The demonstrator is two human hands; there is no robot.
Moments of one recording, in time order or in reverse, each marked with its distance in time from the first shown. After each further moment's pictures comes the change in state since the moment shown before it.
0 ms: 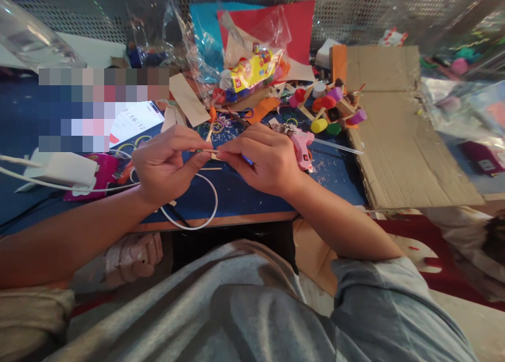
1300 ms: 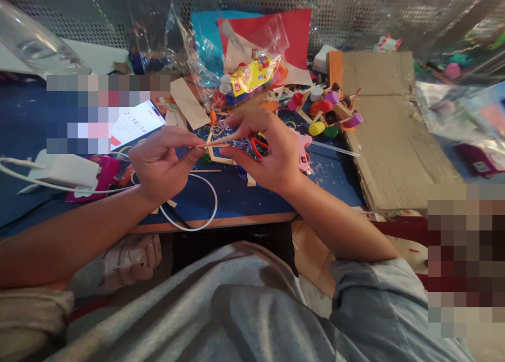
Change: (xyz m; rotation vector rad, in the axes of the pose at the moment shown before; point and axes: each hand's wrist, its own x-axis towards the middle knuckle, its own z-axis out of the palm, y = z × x) left_hand -0.004 -0.014 0.001 0.007 0.110 -0.030; right_hand -0.002 0.010 0.008 0.220 0.188 0.144
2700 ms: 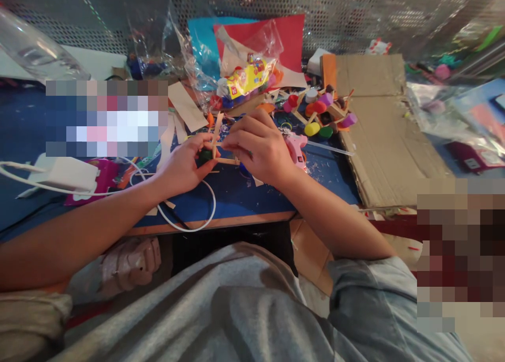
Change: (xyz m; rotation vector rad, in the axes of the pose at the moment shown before) left_hand -0.003 -0.020 -0.001 0.220 -0.568 -0.387; right_hand 0.002 0.017 -0.009 -0.297 -0.271 -0.031
